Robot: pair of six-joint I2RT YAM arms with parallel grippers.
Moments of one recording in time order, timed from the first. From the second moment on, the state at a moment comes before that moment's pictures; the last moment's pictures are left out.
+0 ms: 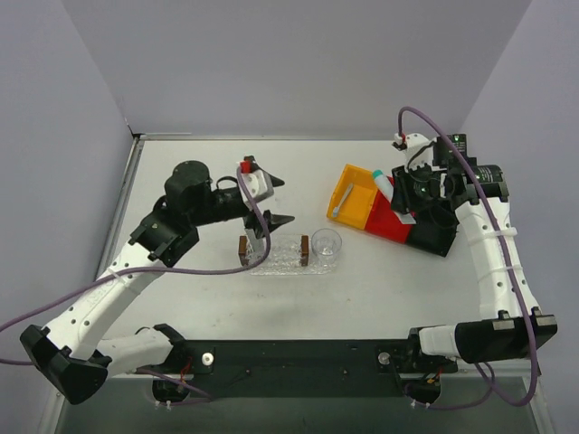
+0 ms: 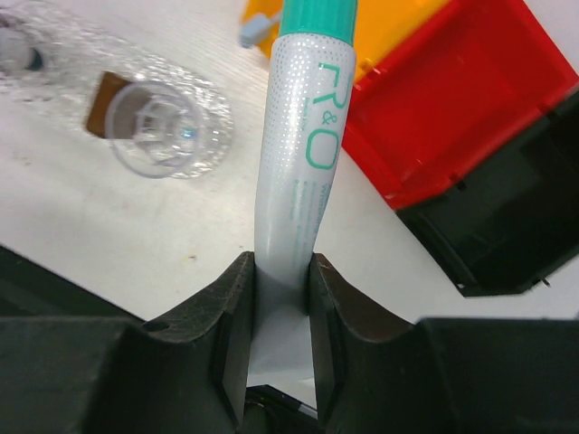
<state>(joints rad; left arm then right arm) -0.59 1.12 1.22 -0.21 0.60 0.26 0.07 1.32 1.51 -1.12 -0.25 -0.26</state>
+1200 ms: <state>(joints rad) -1.09 1.46 1.39 -0.37 0.03 0.96 0.34 1.44 1.67 -1.30 -0.75 -0.35</state>
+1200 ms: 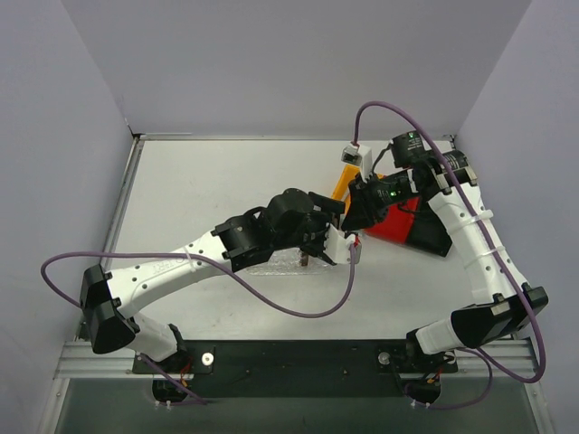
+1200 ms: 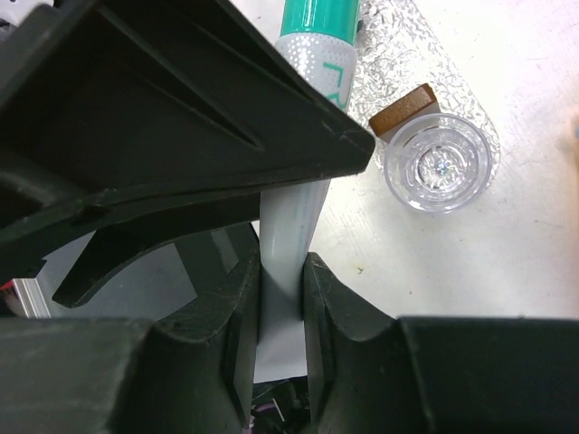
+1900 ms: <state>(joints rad) -1.09 1.43 1.29 -0.29 -0.01 0.99 0.35 1.42 1.63 -1.30 -0.72 -0.37</state>
